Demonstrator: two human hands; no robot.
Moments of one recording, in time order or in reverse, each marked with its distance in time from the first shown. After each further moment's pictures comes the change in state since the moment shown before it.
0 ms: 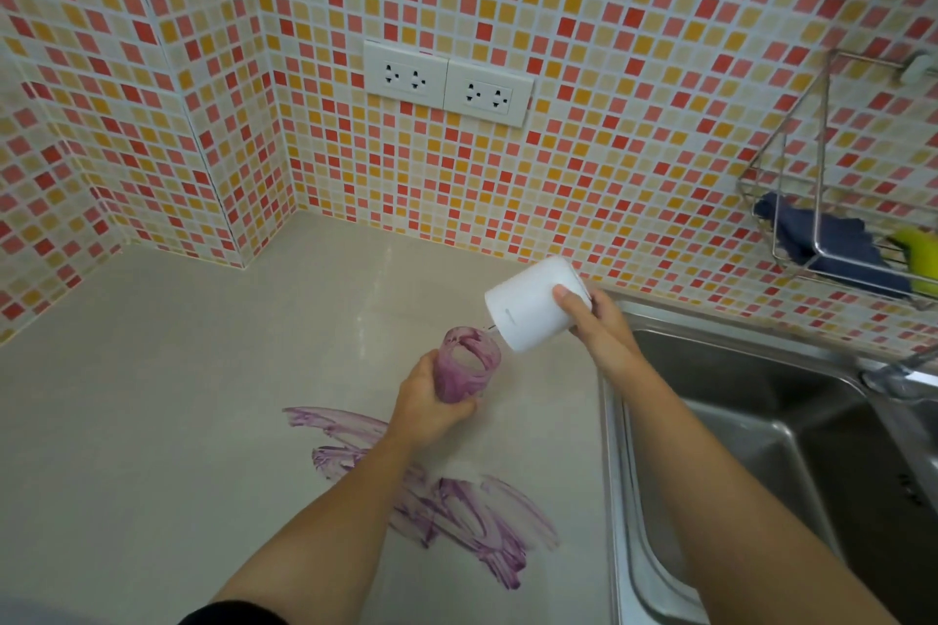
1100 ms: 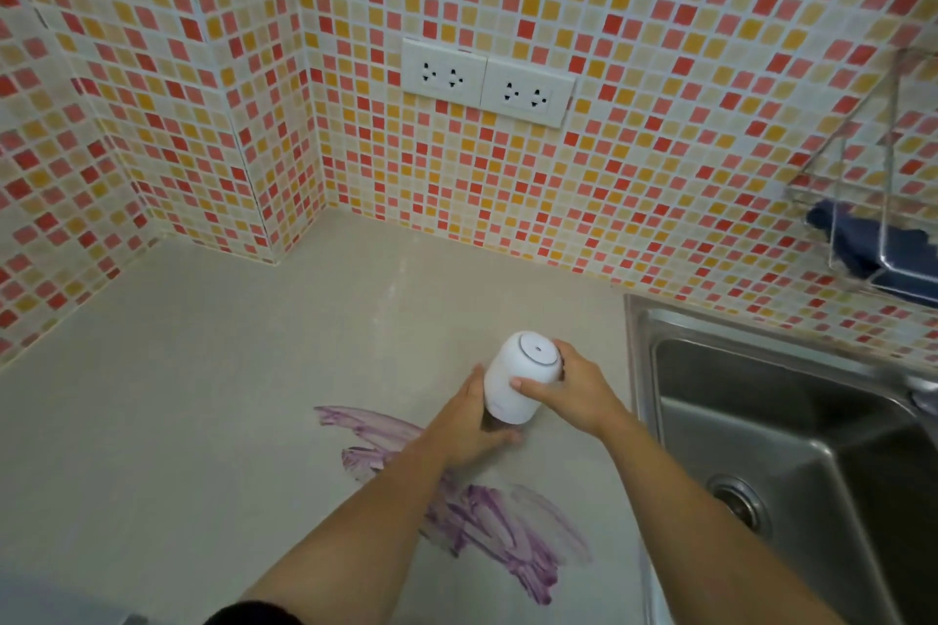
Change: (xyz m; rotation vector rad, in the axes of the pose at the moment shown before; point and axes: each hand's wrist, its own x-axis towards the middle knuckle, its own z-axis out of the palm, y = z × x) left_hand 0.000 -0.008 0.000 0.363 -0.333 -0.035; right_hand -0.009 0.046 0.051 -0.458 -0.192 -0.004
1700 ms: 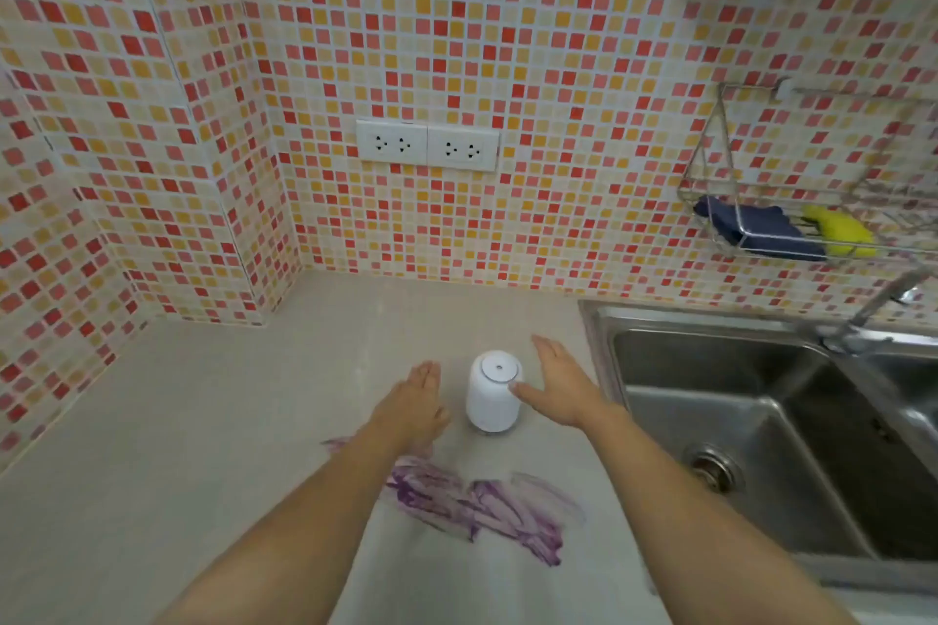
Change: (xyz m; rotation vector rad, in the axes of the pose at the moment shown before) left_hand -0.054 0.017 -0.073 0.755 0.040 0.170; right_hand -0.058 -0.029 -0.006 -0.374 0.091 -0.051
